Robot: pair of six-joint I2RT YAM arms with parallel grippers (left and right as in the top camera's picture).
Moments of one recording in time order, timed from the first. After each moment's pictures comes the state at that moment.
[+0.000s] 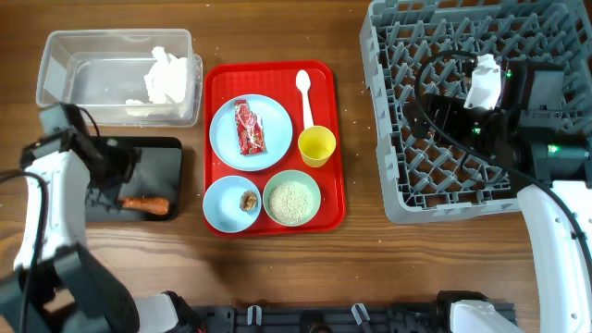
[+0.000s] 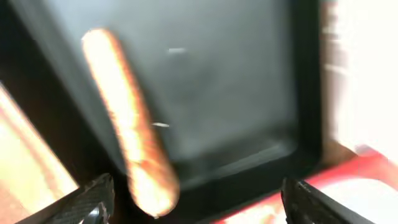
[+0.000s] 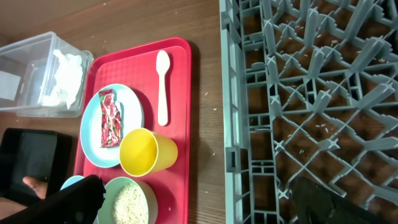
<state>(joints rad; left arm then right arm) 0.42 1.54 1.08 -0.94 0.10 -0.82 -0.03 1.26 1.25 -0.88 -0.39 0.17</state>
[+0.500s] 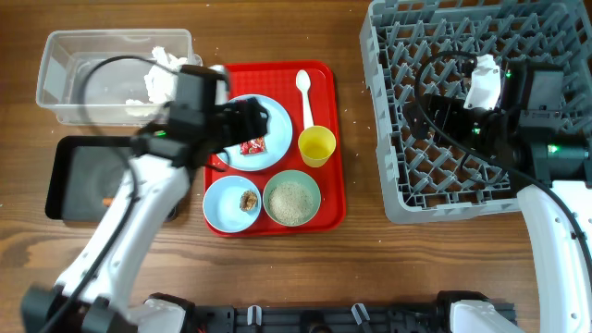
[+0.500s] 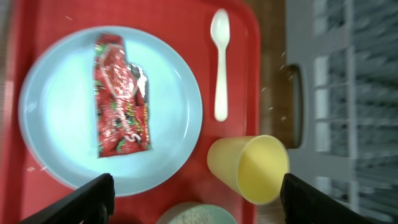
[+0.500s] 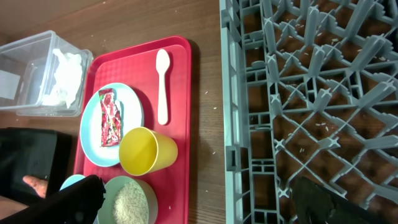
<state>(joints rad) -0.31 1.45 1.14 -0.62 0.17 -0.56 -0.03 1.26 1.25 -0.88 -0.39 0.17</state>
